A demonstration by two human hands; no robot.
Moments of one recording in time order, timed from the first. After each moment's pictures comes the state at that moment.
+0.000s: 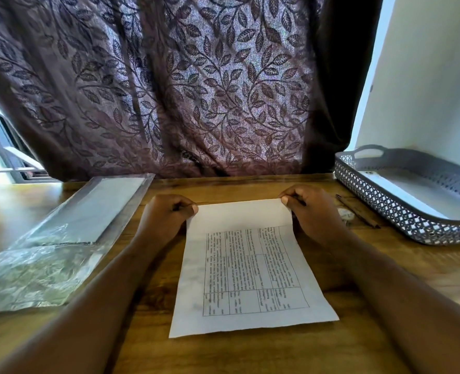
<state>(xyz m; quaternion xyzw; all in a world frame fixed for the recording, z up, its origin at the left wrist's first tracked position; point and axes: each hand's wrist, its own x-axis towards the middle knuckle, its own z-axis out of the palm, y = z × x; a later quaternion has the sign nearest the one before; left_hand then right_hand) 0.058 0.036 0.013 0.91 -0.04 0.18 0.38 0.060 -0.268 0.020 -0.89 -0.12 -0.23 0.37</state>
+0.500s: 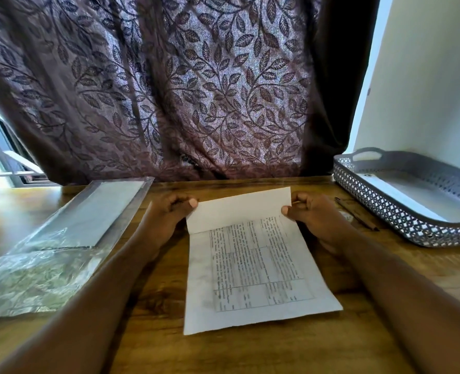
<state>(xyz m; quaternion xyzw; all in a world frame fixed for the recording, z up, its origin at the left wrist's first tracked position) 0.050 0.032 0.018 0.81 -0.05 0.11 0.58 0.061 -0.283 0.017 -0.79 -0.09 -0.02 0.61</state>
